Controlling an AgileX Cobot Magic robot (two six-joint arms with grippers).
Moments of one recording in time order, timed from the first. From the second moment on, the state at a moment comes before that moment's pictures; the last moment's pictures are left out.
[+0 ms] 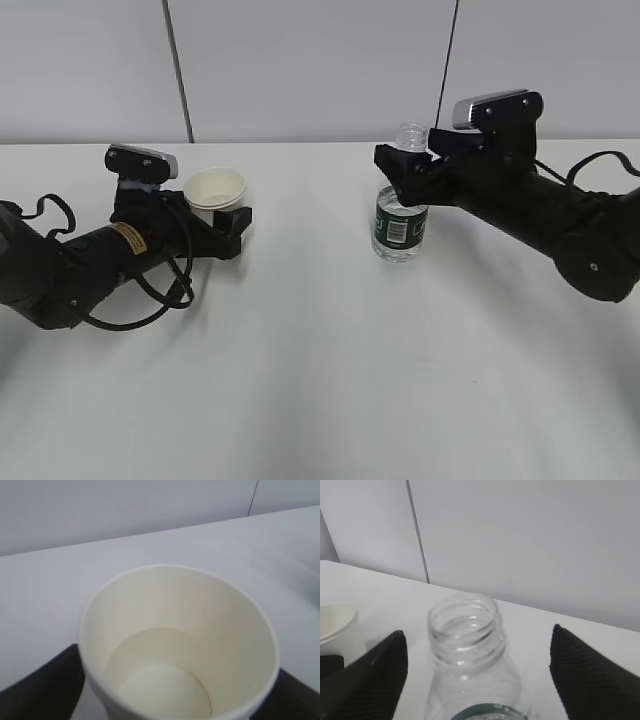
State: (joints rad) left arm -0.28 2.19 -0.94 0.31 -0.91 -0.18; right arm 0.17 2.02 -0.92 -0.36 -0.94 0.24
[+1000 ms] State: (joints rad) left arm -0.28 2.14 -0.94 0.32 -0.90 -0.22; right arm 0.17 1.99 -0.92 -0.35 -0.91 0.24
